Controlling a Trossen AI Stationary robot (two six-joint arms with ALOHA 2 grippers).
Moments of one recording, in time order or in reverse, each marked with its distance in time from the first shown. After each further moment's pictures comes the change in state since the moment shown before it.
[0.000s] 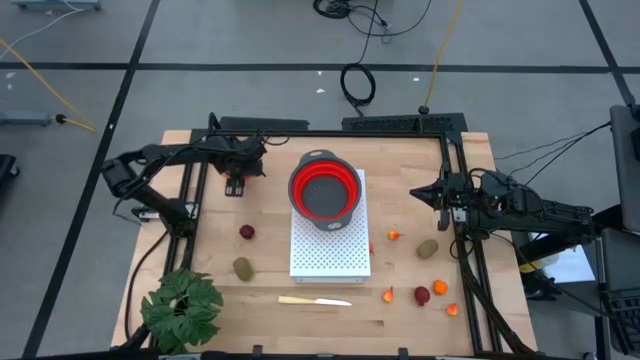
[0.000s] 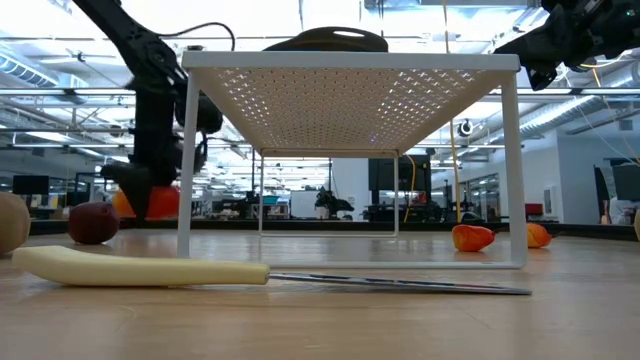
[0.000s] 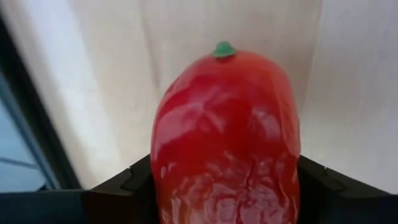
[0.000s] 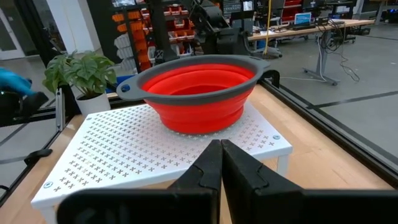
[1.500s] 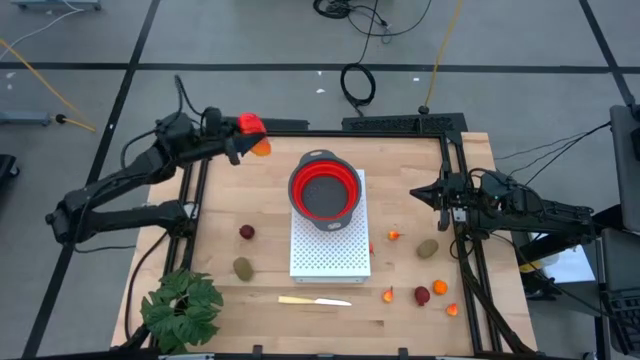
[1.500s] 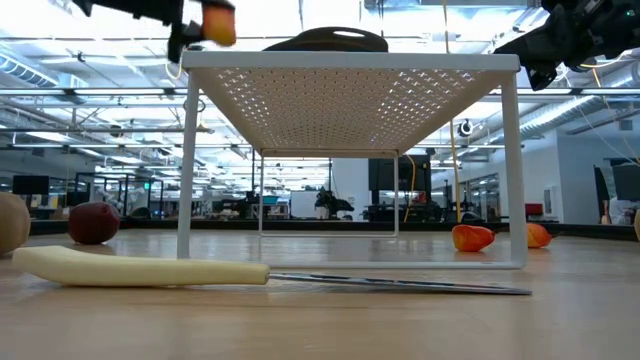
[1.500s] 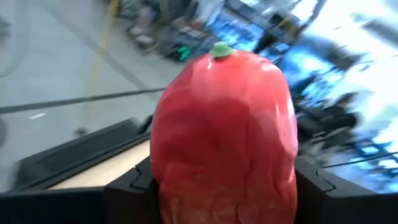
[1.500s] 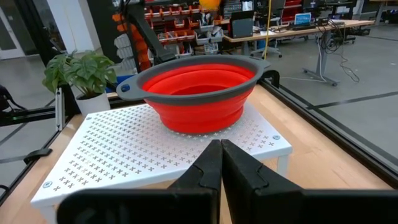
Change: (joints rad) left arm -0.088 -0.663 0.001 0.796 0.520 -1.243; right arm 0.000 0.000 0.000 0.000 -0.001 -0.004
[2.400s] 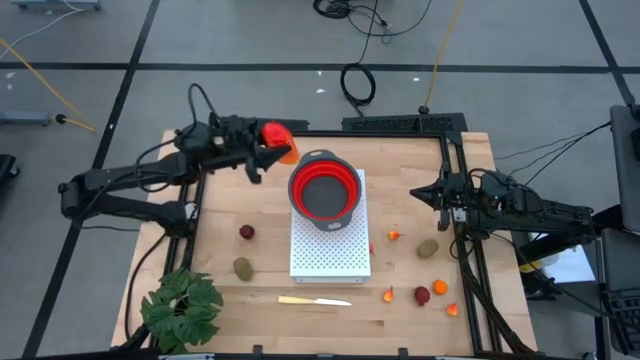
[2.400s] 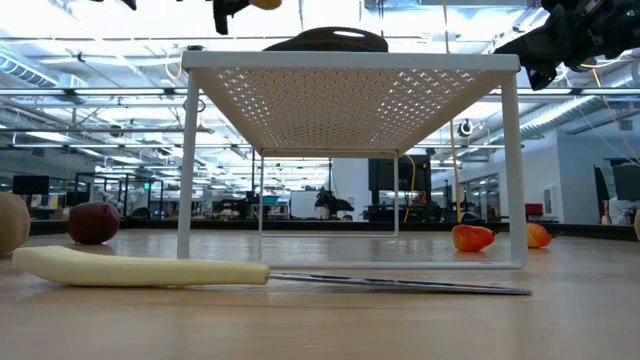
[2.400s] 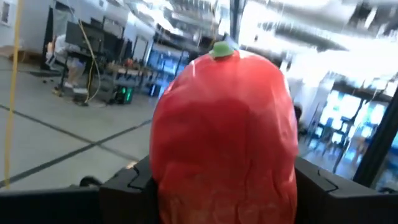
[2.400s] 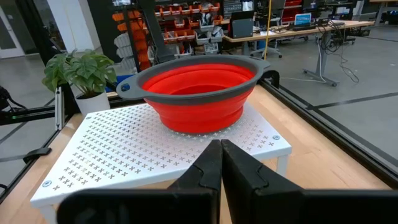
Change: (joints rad) left arm -0.262 0.220 0.054 0.356 -0.072 0.222; right arm 0.000 0.000 0.000 0.000 0.000 -0.004
